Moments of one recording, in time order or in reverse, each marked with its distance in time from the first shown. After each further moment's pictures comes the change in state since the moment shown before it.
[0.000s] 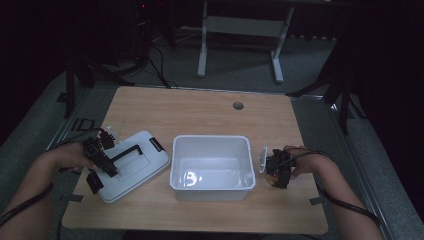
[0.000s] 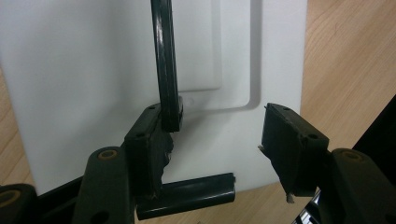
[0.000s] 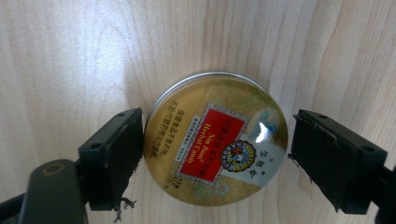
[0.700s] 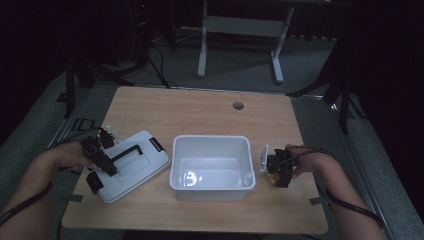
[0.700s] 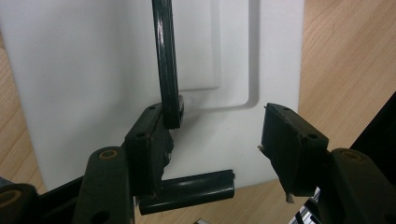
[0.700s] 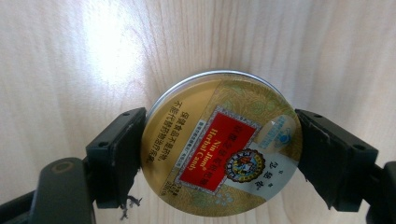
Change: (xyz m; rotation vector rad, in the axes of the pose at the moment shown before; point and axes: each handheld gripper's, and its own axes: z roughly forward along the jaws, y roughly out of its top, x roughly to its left) left arm -0.002 0.001 -0.005 -0.001 0.011 0.003; right arm 0.003 0.000 -0.019 0.001 0.014 0.026
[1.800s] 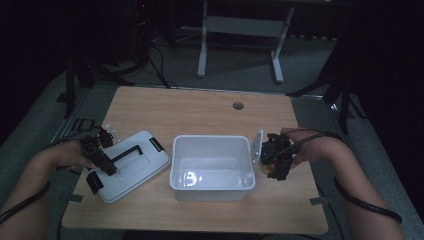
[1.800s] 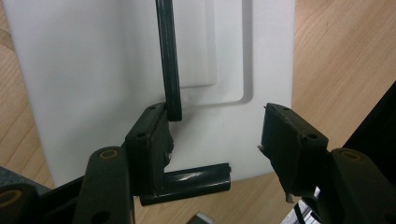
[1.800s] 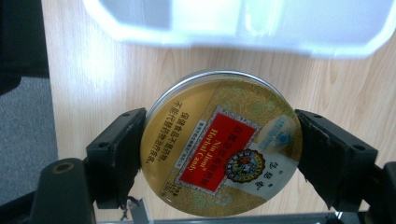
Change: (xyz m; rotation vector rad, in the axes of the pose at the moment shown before) left arm -0.005 -0.001 -0.007 -0.005 0.009 0.015; right arm 0.026 0.052 -0.121 -0.058 -0.093 -0.094
